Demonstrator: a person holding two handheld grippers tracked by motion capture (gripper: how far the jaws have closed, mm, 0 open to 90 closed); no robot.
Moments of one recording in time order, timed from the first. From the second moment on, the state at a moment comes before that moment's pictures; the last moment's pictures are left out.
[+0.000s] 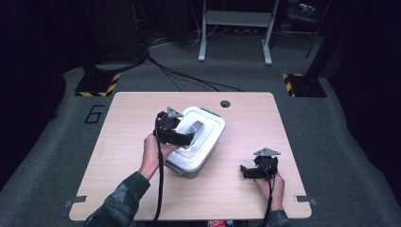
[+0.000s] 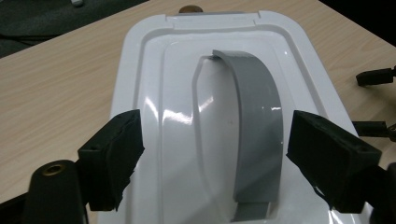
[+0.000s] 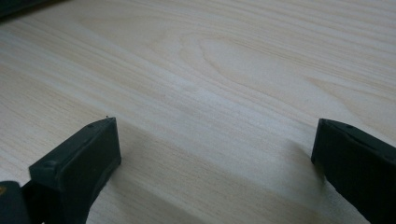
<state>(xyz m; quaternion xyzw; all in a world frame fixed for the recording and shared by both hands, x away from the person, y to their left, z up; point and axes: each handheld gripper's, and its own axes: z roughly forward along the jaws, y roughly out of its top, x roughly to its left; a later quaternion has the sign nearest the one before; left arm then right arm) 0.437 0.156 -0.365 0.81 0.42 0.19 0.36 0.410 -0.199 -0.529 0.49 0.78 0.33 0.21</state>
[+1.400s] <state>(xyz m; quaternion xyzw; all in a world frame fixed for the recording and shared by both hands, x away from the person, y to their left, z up) 0.378 0.342 -0.508 0.75 0.56 0.20 0.30 0.411 -0.199 -0.529 0.49 0.78 0.33 0.21</state>
